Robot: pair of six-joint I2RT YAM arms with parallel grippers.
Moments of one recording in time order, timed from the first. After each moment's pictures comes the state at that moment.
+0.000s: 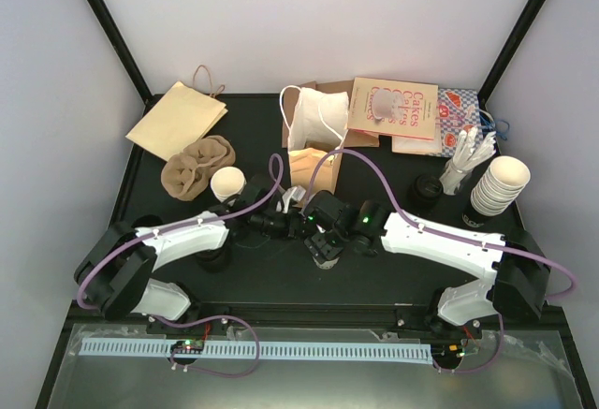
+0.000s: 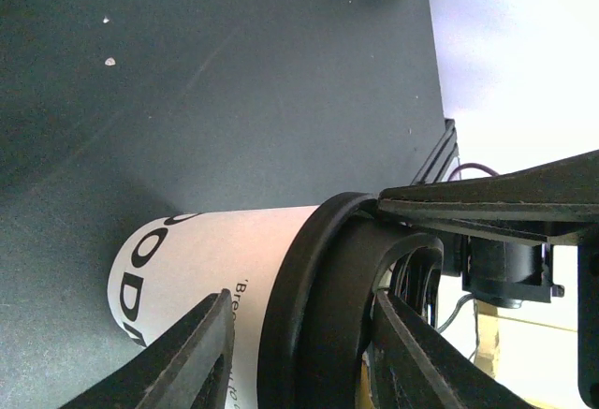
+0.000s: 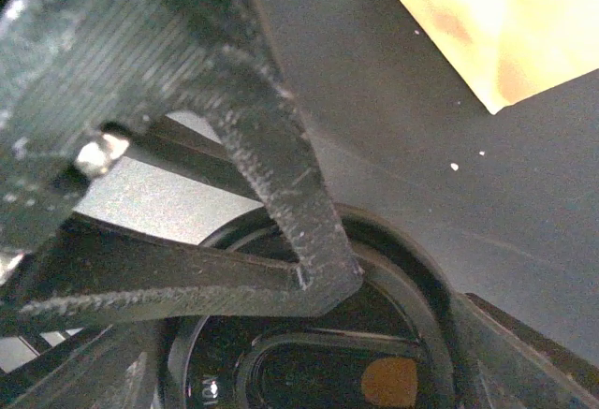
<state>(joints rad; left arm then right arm) -0.70 1.39 0.64 0.05 0.68 -0.79 1.08 1.40 1.05 -0.77 0.13 0.29</state>
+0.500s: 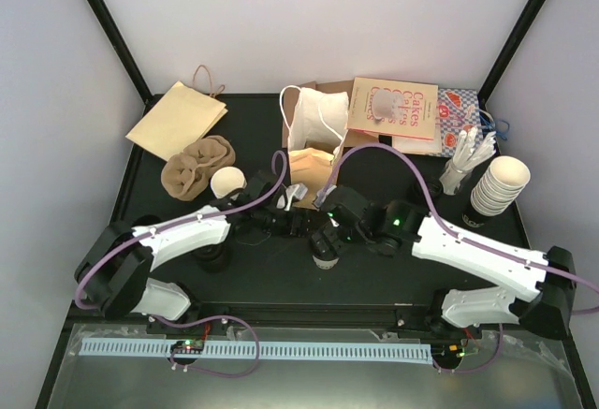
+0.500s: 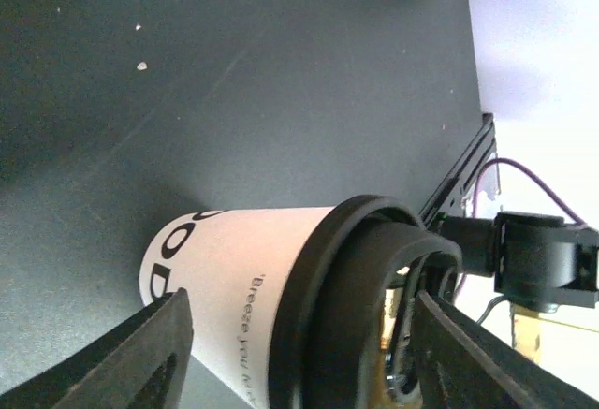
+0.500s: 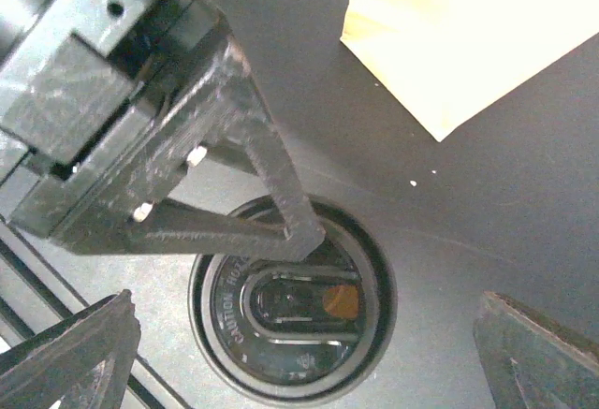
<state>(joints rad) -0.72 1.39 0.72 -0.11 0.62 -0.72 1.09 1.25 1.09 -0.84 0.17 0.32</state>
